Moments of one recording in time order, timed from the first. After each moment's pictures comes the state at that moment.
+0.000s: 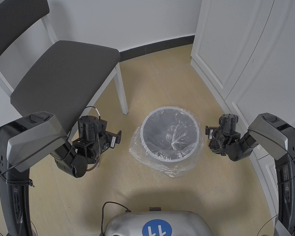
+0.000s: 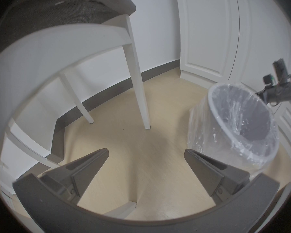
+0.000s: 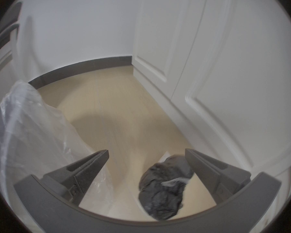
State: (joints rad) left arm -0.36 2.33 -1.00 -1.07 0.22 0.20; right arm 0.20 2.52 -1.31 -0.92 -0.39 0.05
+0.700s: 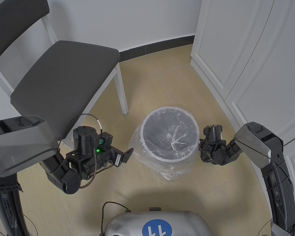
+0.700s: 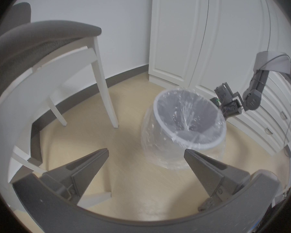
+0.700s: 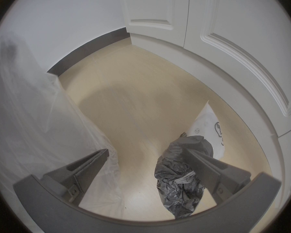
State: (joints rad) left arm -0.44 2.19 -0.73 -1.14 0.00 0.20; right arm 0.25 2.70 -1.53 -0.65 -0.27 0.37
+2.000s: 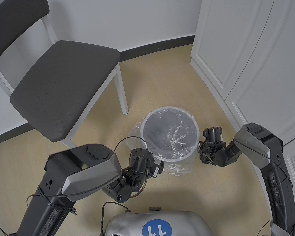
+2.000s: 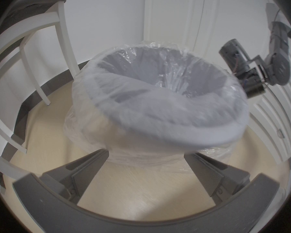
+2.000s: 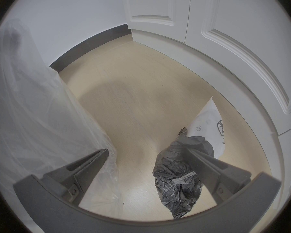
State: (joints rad) left arm -0.66 2.63 -1.21 -1.01 0.28 0.04; right arm 0.25 2.70 -1.51 -0.66 -0.26 0.36
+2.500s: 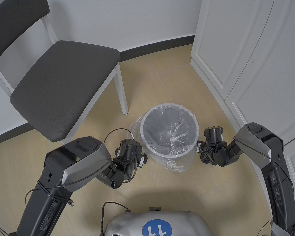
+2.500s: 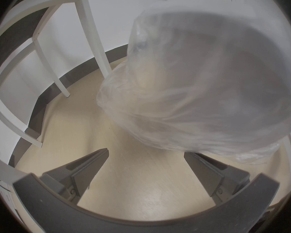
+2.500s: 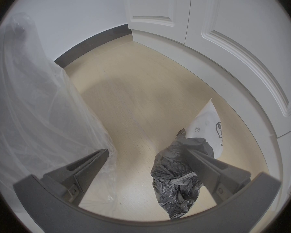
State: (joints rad) left arm -0.53 2.70 -1.39 -0.84 0.37 0.04; right arm 0.25 2.70 -1.50 -0.66 -0.26 0.35
